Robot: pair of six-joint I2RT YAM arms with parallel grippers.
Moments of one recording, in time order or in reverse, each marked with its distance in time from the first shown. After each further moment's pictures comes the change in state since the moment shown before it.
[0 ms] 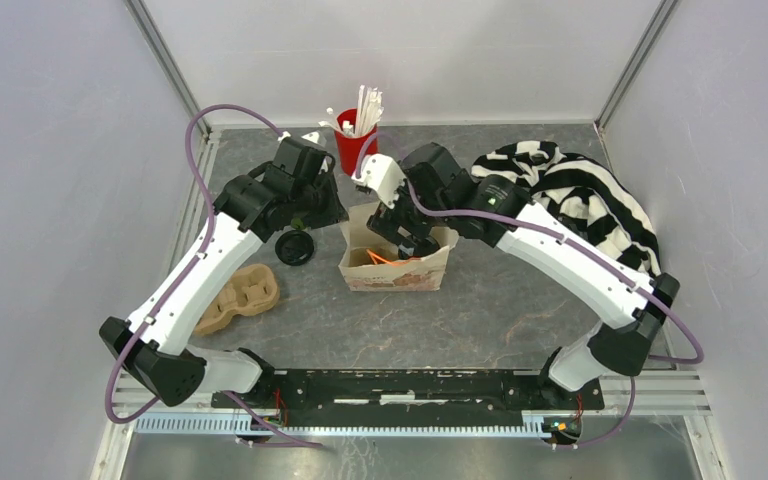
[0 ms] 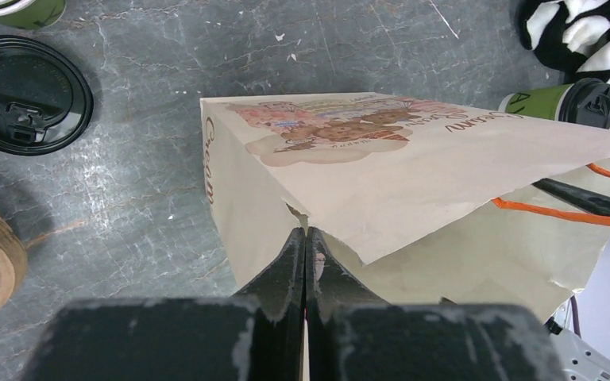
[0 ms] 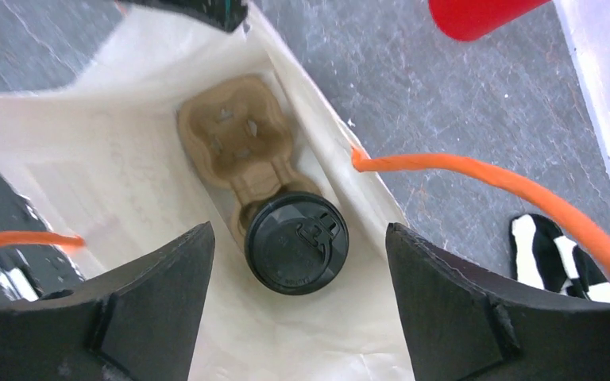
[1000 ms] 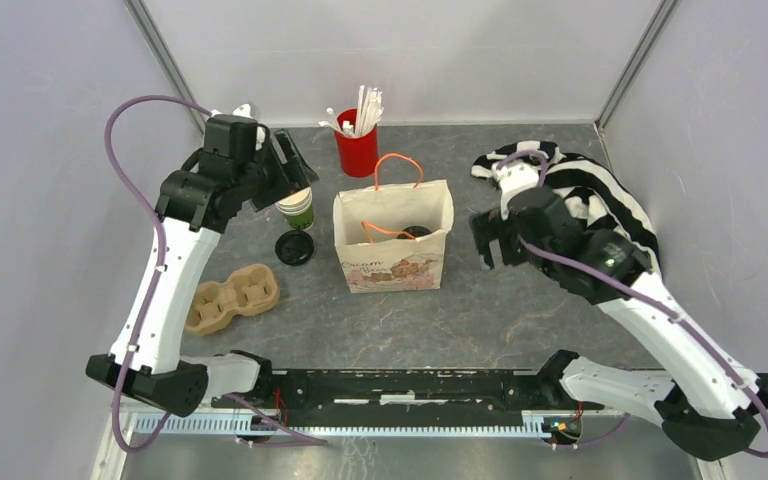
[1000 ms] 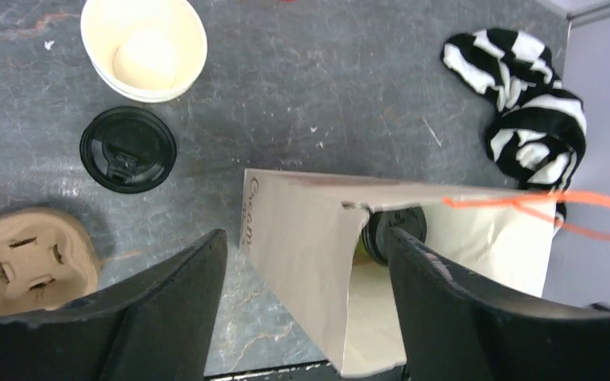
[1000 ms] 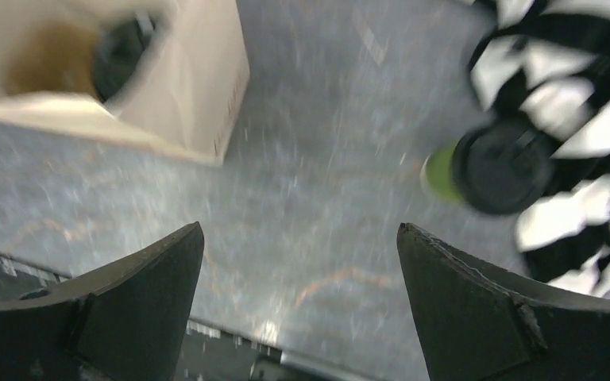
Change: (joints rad) left arm 0.237 -0.063 0.135 -0.063 0.047 0.051; right arm -0.146 -0.518 -0.296 -0.133 0.381 0.505
